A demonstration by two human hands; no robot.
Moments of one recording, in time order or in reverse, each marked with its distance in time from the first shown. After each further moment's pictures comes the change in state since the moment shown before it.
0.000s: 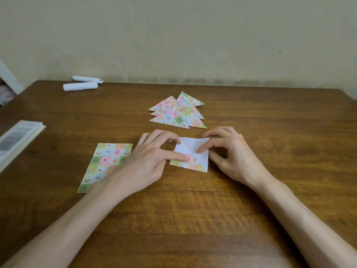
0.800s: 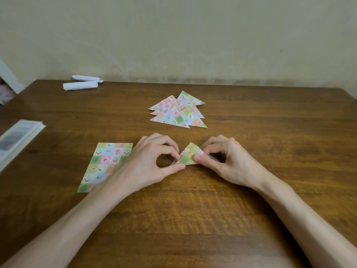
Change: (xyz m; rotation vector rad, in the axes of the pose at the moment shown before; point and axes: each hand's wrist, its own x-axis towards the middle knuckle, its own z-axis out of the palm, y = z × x) left_hand 0.001 -0.002 0.008 -0.170 0.121 -0.074; right_hand -0.002 -0.006 0.003 0.132 -0.135 -0.020
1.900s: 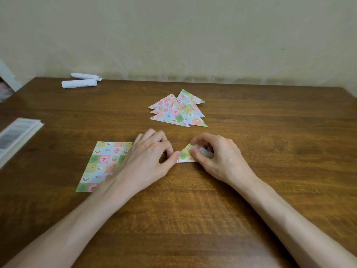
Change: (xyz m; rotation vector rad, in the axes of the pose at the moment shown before) left_hand 0.004 0.002 0.007 0.233 0.026 -0.107; right_hand 0.014 -0.017 0.021 -0.142 0.134 0.276
